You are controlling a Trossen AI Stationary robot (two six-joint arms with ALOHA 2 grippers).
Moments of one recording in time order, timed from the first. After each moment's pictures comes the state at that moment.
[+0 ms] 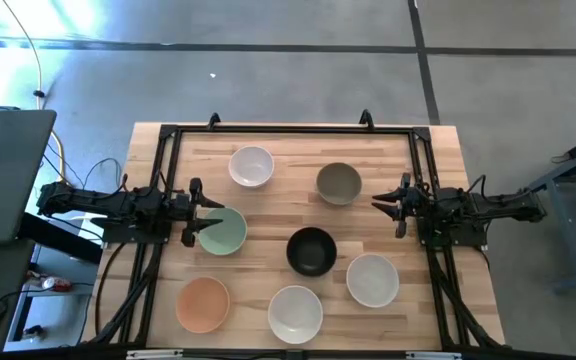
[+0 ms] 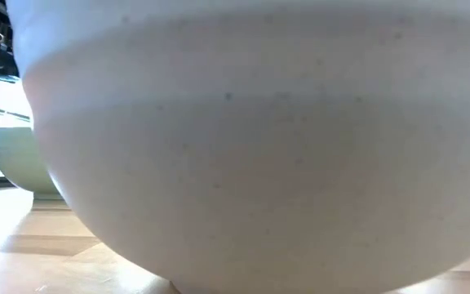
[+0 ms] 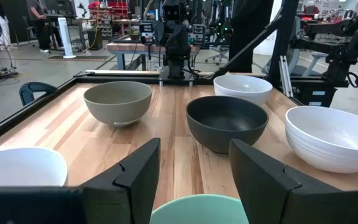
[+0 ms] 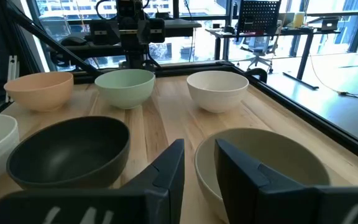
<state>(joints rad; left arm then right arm) -0.01 0.15 0.03 0.02 -0.11 -0.02 0.12 0.01 0.08 -0.20 0.31 0.04</state>
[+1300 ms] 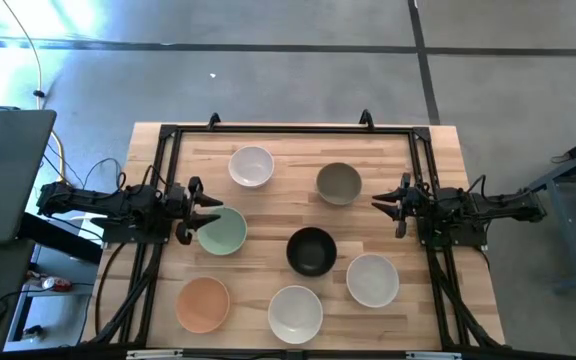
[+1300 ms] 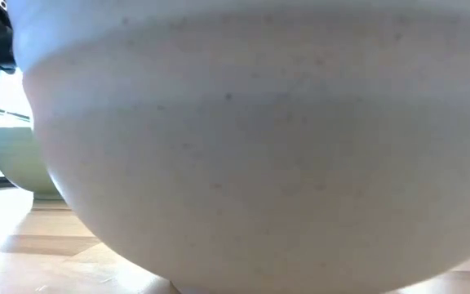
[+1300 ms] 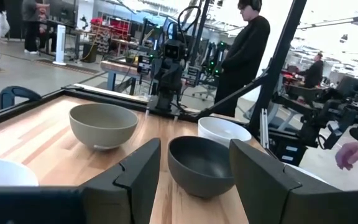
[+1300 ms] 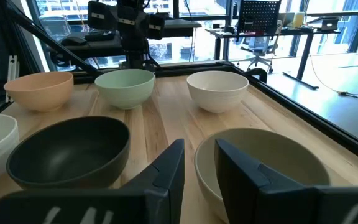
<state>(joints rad) -0.01 0.15 0.03 0.17 -0.10 -0.22 0.12 0.01 0.08 -0.20 0.31 0.04</state>
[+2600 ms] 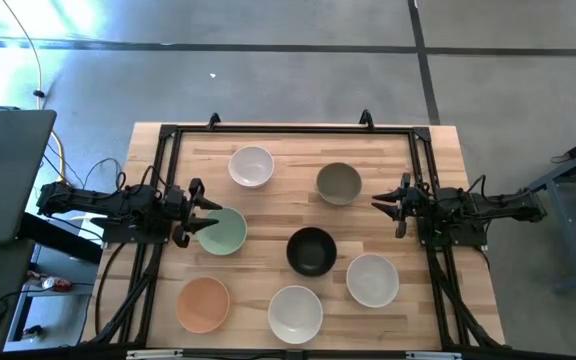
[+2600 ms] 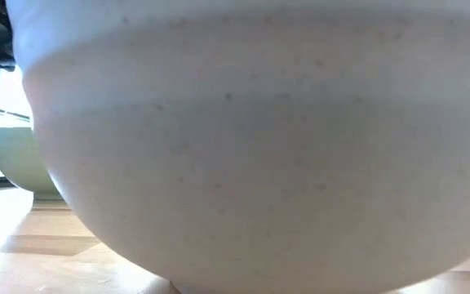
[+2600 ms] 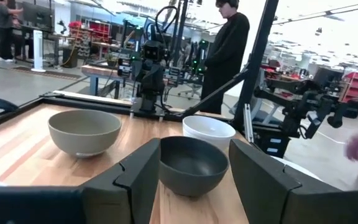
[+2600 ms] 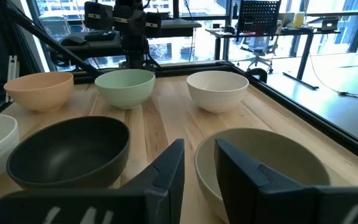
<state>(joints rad) -0.01 0.15 0.03 0.18 -0.02 -0.17 0.12 0.01 0.08 -0.20 0.31 0.04</state>
